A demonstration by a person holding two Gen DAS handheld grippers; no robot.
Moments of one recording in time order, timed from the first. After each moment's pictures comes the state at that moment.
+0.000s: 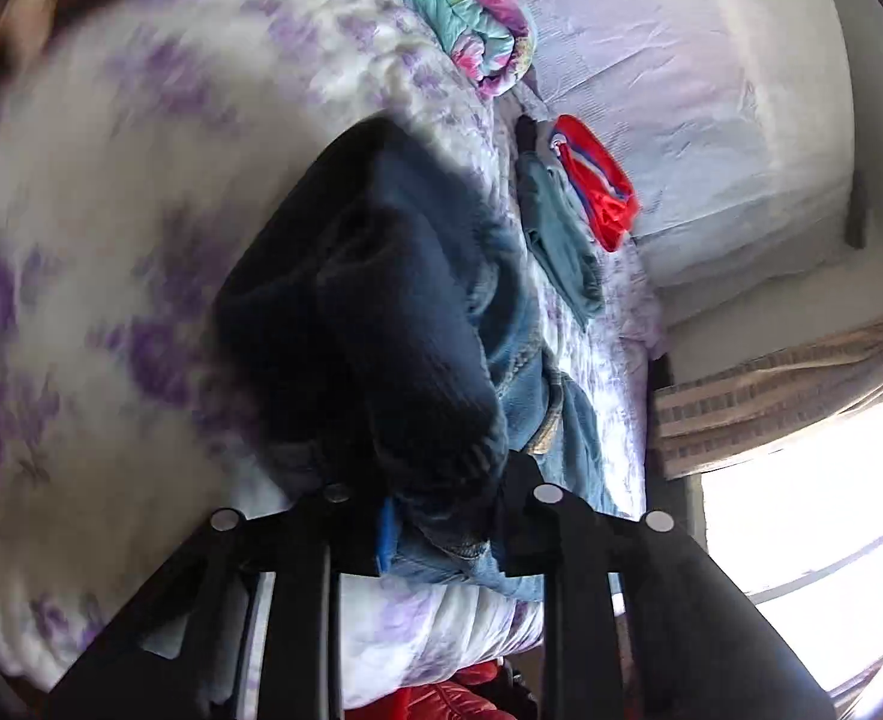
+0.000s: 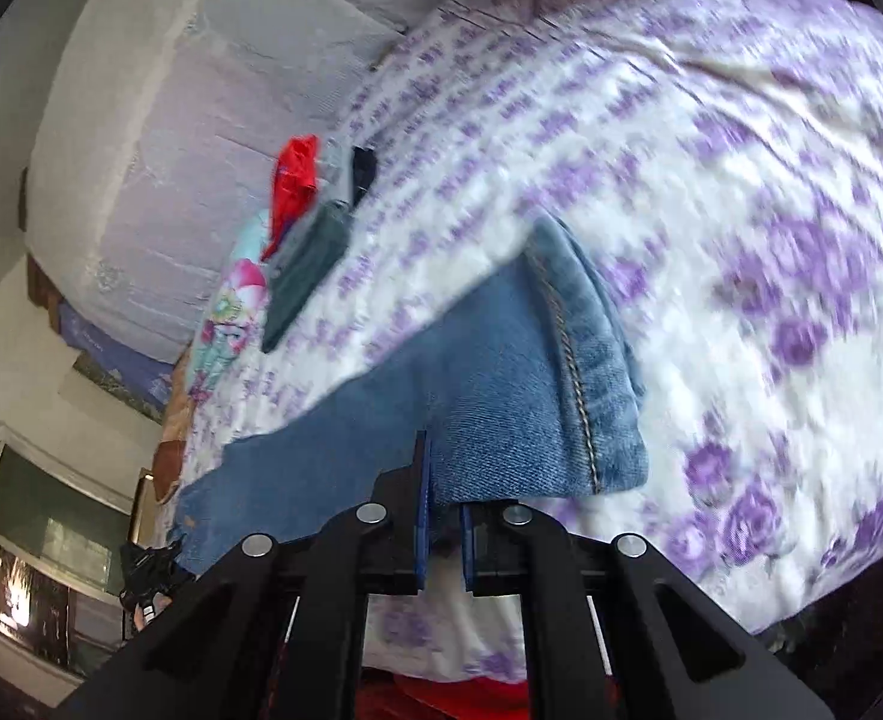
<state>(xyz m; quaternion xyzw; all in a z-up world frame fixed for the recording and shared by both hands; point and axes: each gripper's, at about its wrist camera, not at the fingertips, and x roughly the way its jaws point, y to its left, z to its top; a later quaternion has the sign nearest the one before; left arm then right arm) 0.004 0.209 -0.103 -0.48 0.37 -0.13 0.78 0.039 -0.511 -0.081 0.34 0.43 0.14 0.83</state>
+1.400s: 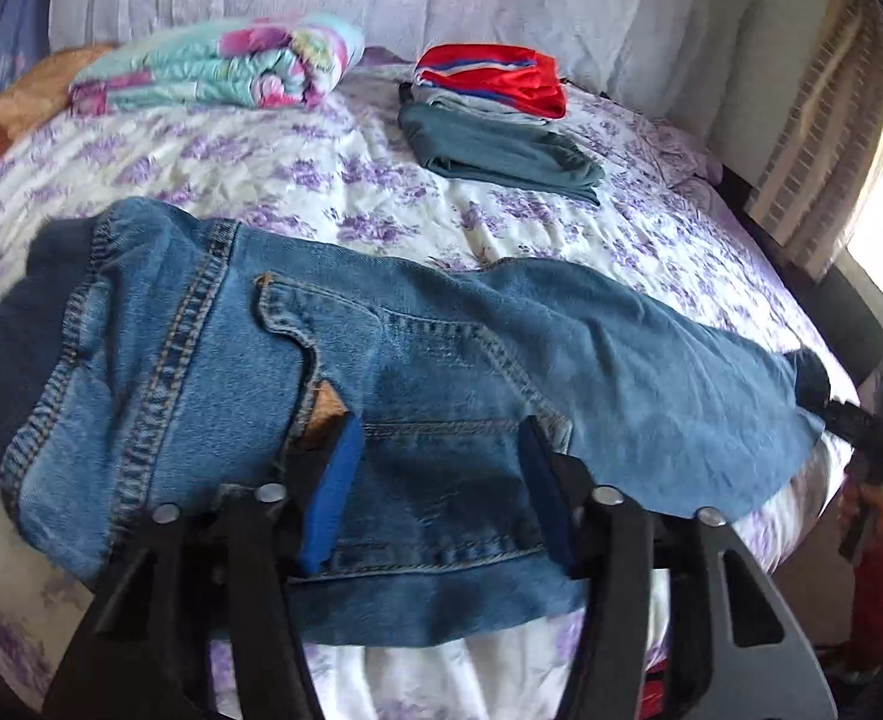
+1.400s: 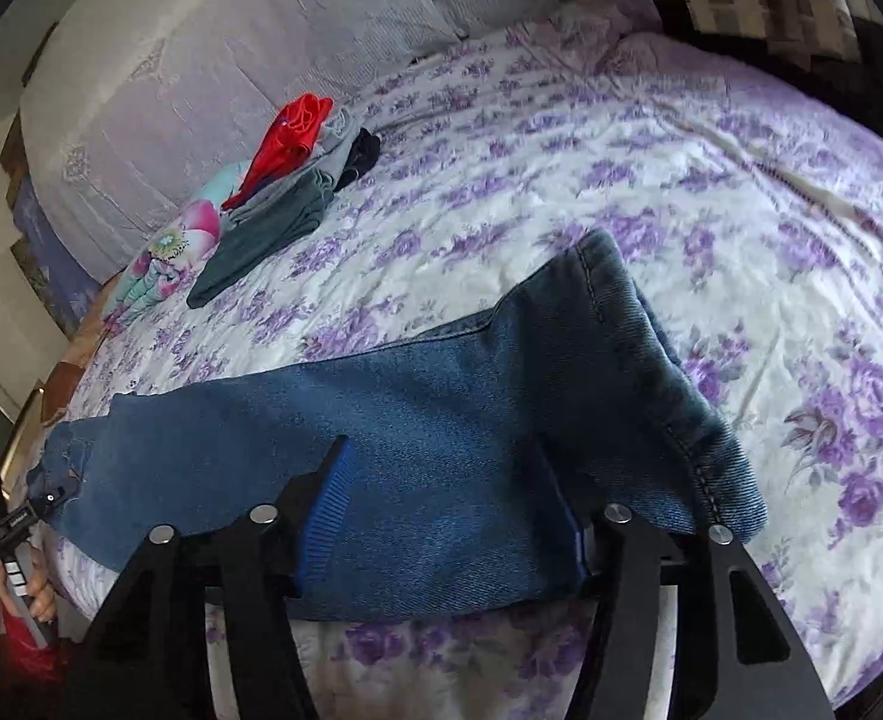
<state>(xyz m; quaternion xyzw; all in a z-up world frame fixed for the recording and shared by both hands) 0.016 0.055 -0.062 -0.11 0.38 -0.08 0.91 0.072 -0.457 -0.074 0.13 0.39 0.10 0.90</state>
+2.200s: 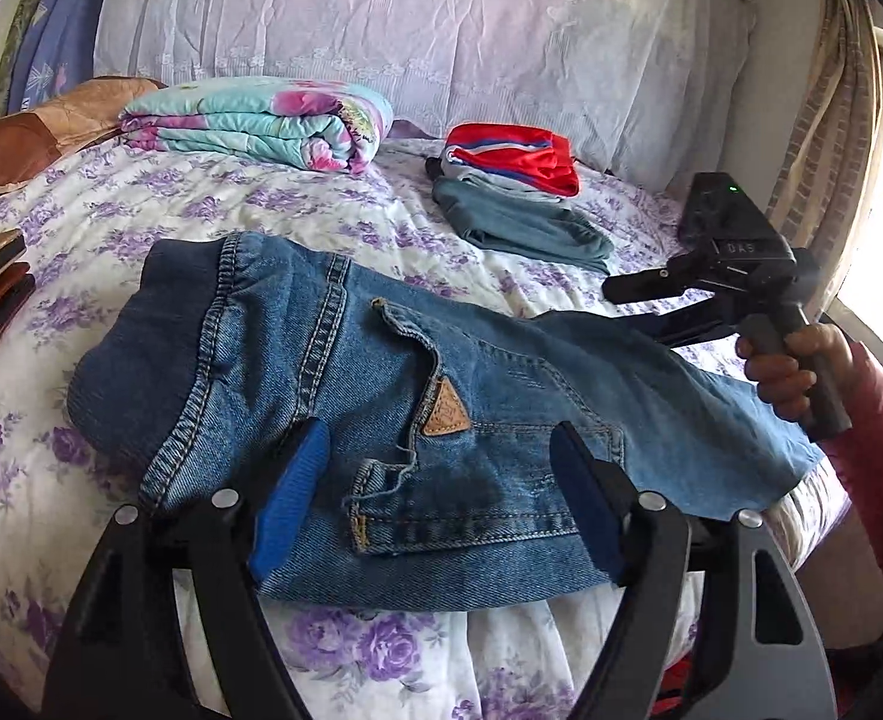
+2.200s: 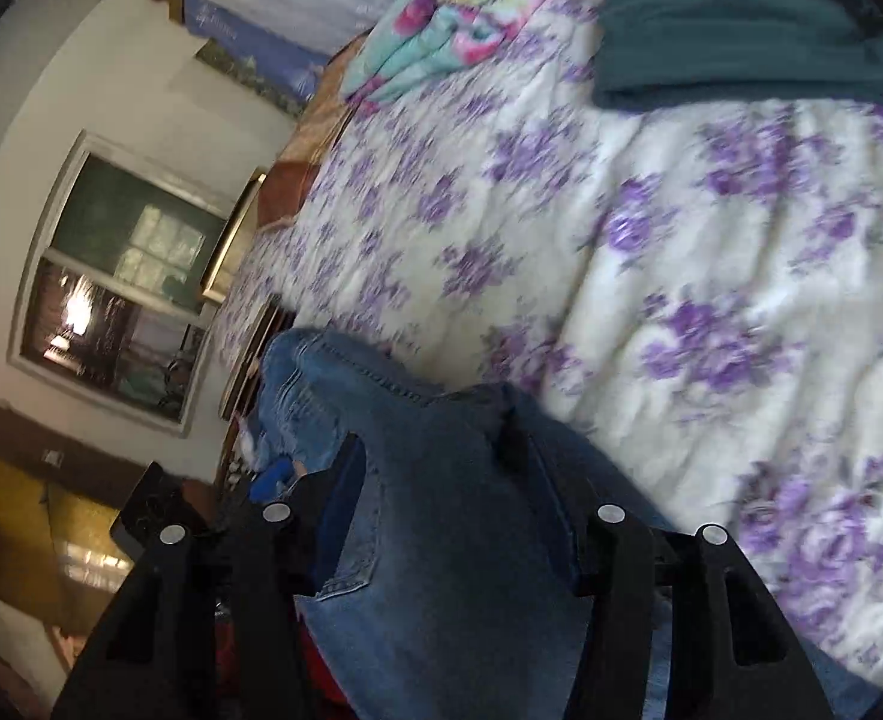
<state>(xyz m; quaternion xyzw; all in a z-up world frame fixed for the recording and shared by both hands) -0.017 0.093 -0.064 -0.14 0.29 -0.06 0.95 0.219 -0.098 -0.074 0.12 0.59 0.48 0.64</state>
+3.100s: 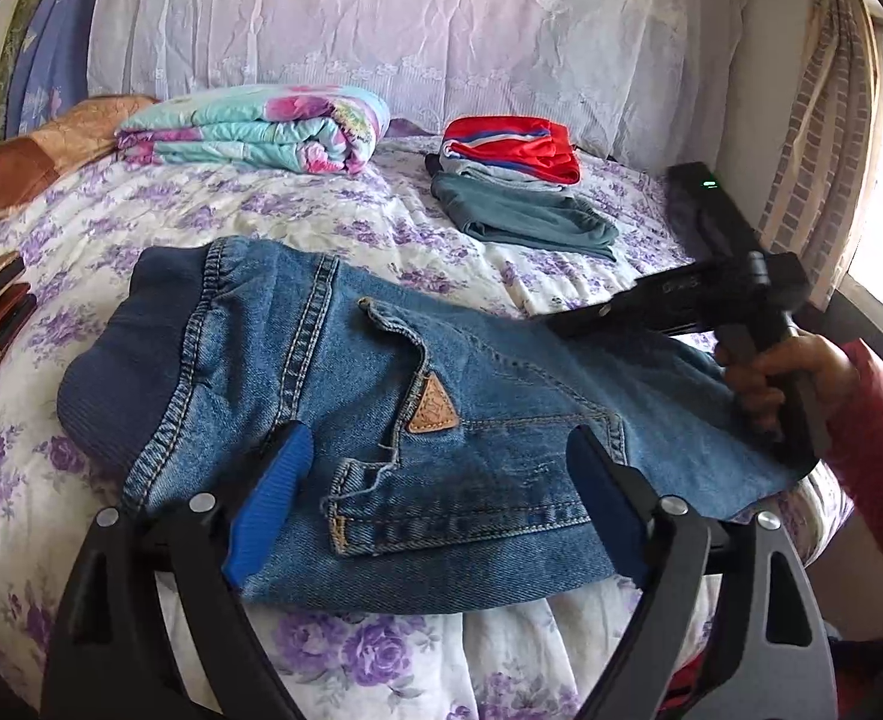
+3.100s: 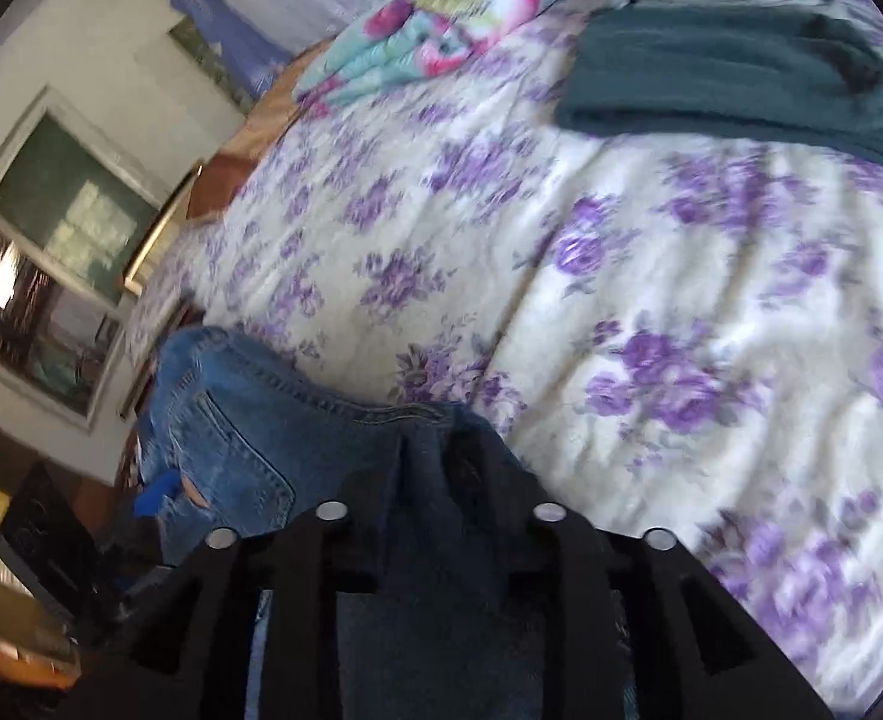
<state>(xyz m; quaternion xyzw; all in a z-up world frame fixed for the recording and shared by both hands) -0.015 0.080 -0.065 -0.12 0.30 -0.05 0.95 0.208 -0.114 -0.083 0.05 0.53 0.39 0.75</state>
